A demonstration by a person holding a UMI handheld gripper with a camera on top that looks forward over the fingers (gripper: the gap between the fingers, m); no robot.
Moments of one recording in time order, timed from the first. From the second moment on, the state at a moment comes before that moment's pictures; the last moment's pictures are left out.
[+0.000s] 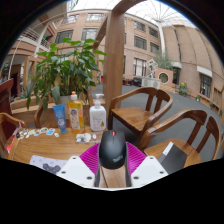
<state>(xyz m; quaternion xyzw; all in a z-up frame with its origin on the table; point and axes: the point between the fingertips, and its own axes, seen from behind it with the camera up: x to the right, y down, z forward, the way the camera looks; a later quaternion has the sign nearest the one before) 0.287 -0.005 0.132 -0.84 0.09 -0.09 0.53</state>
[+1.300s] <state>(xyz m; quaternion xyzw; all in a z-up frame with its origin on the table) 0.045 -0.177 0.150 -0.87 -0.03 0.01 0.48</state>
